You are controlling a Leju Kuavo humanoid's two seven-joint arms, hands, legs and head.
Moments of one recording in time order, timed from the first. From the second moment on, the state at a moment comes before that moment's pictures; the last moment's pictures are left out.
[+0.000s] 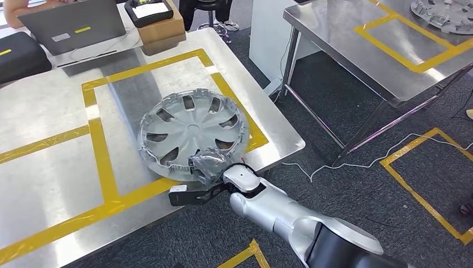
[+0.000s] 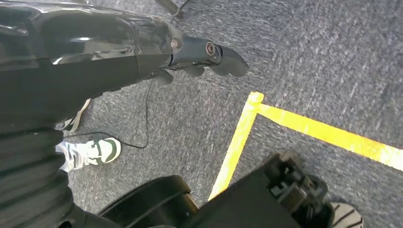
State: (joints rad) left arm -0.18 -0.23 0.65 -0.12 -1.57 0.13 -0.17; right arm -0.82 0.18 1.07 -0.48 0.72 -0.23 0.04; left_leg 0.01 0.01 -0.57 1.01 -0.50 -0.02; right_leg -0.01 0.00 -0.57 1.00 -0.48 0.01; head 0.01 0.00
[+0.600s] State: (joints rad) left arm -0.18 -0.24 0.61 -0.12 -1.56 0.12 -0.19; right arm -0.86 0.27 1.13 -0.43 0.74 -0.23 0.01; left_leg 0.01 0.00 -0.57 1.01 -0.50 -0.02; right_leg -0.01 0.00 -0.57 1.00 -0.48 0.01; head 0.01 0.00
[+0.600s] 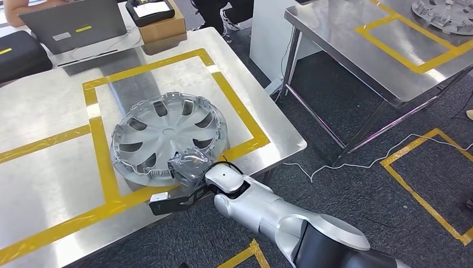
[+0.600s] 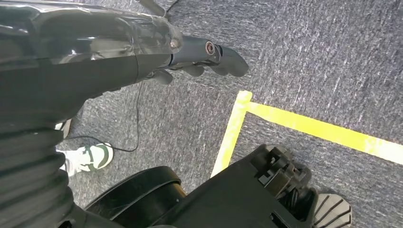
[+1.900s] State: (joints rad) left arm -0.18 -0.24 0.59 -0.12 -1.51 0.12 -0.27; right arm -0.82 0.21 1.15 -0.41 0.62 -0.28 -0.02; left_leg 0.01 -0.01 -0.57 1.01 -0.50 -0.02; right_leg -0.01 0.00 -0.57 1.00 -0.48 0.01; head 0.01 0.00
